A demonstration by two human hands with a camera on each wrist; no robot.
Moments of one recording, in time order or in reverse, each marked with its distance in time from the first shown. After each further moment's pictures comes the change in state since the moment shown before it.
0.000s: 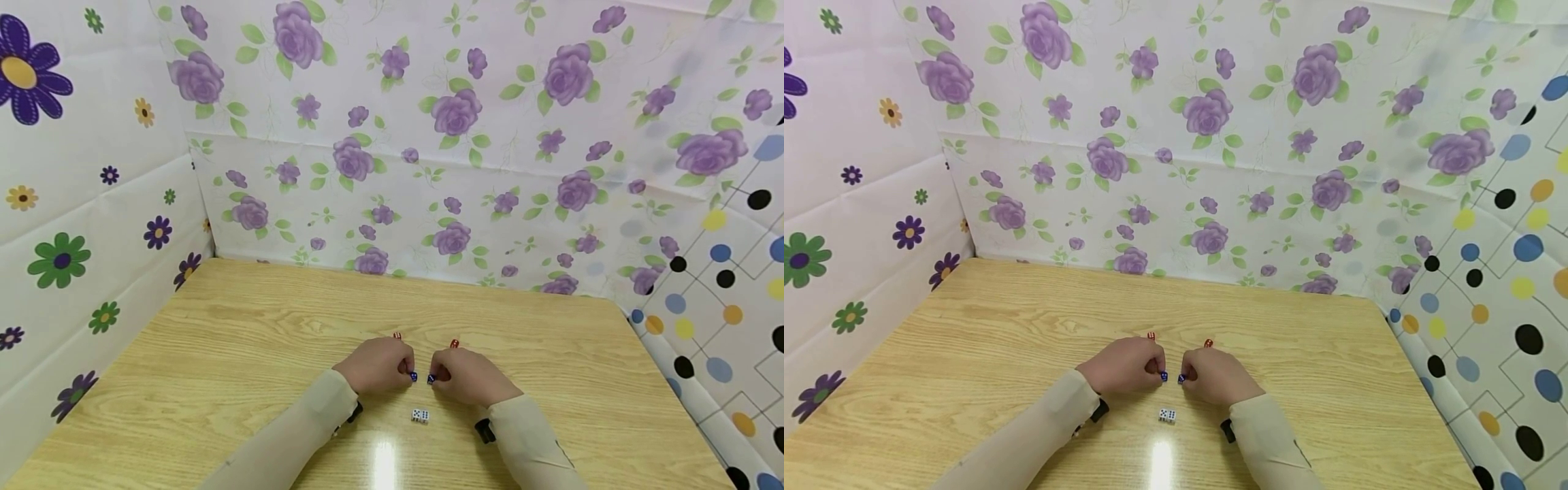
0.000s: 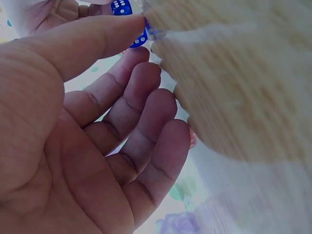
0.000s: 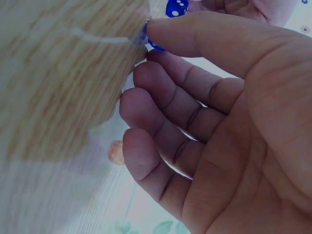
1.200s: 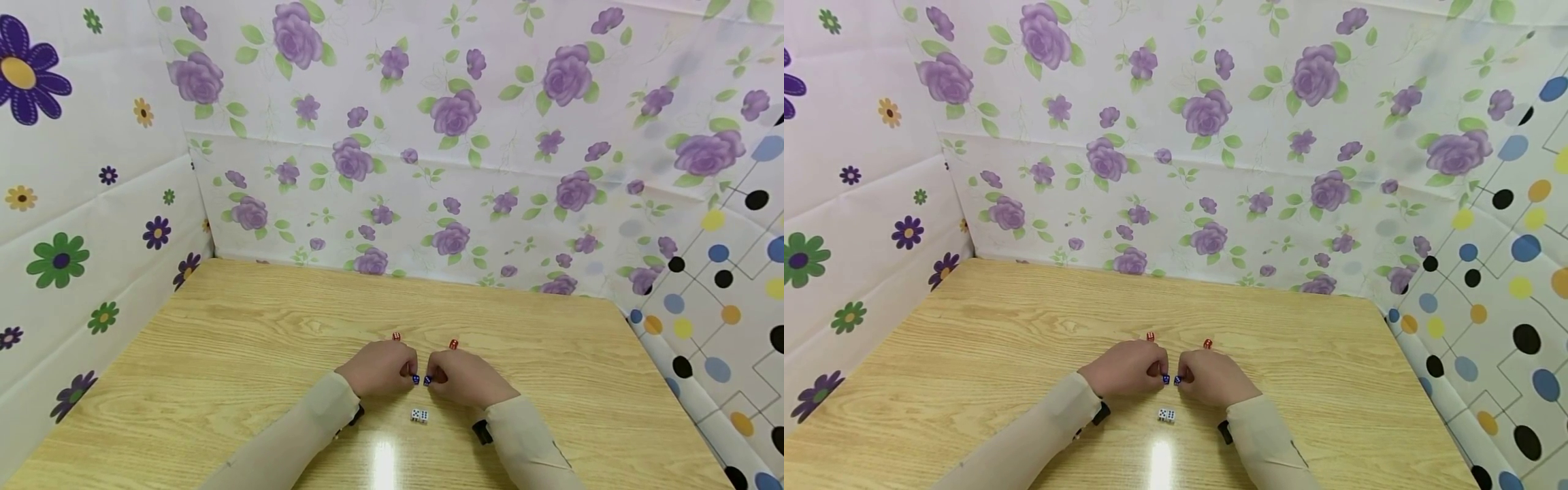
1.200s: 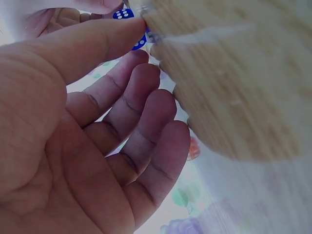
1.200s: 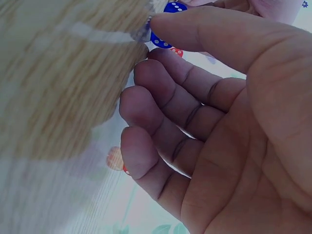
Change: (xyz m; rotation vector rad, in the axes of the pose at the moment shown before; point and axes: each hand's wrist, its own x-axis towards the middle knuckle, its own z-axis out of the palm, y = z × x) left_hand 0.003 0.002 0.006 0.012 -0.008 -0.002; right_hand 0.002 0.001 0.006 0.008 -0.015 0.008
